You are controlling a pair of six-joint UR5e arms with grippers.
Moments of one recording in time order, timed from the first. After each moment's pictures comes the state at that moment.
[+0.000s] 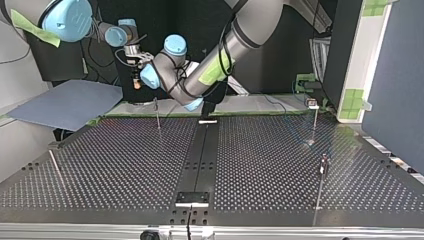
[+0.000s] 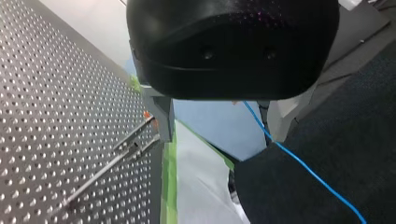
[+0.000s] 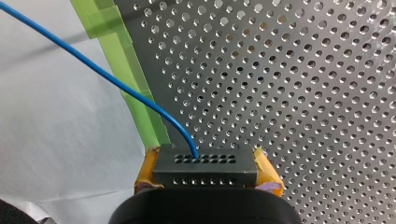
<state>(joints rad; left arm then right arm) -0.79 -2.62 -0.94 -3.60 -1.88 -2.02 1.71 -0.51 1.91 -1.27 1.29 1.89</state>
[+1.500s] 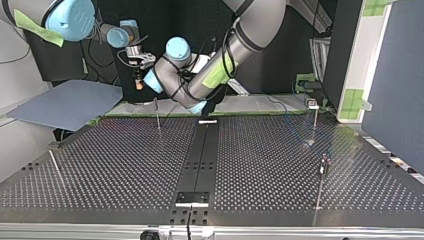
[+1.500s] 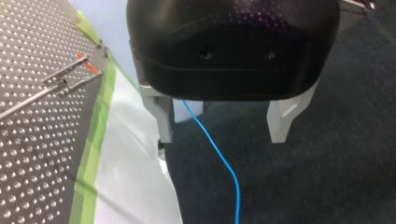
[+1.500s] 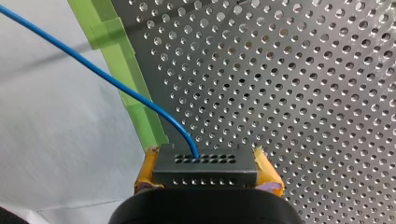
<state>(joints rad) -0.76 -2.62 -0.94 -3.90 -1.84 -2.12 1.73 -0.51 1.90 -1.26 1.29 1.89</state>
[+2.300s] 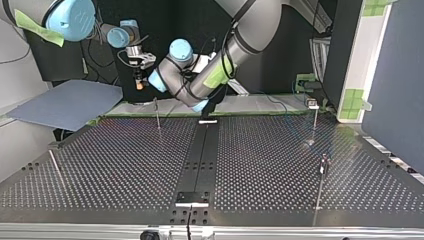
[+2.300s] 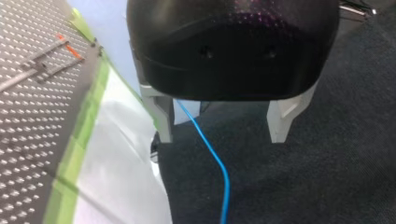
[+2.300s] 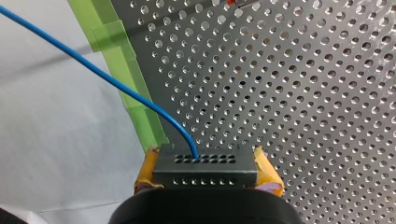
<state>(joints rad) -0.76 -2.68 -0.93 -3.85 -1.80 -2.11 1.73 -0.51 1.90 -1.26 1.29 1.89</state>
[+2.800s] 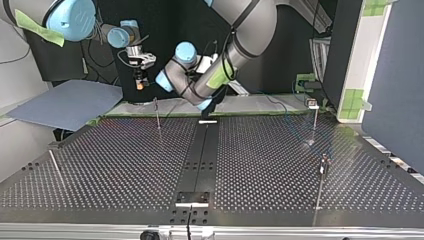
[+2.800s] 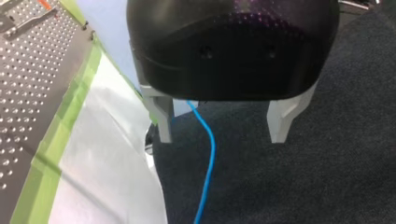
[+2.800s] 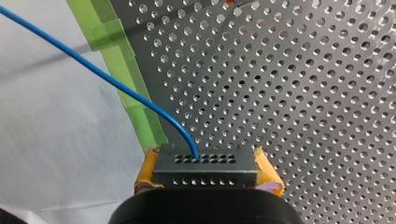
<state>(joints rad) -0.73 -2.75 -0.92 -3.78 -1.78 -2.10 1.74 -0.51 1.90 -1.26 1.30 1.89</state>
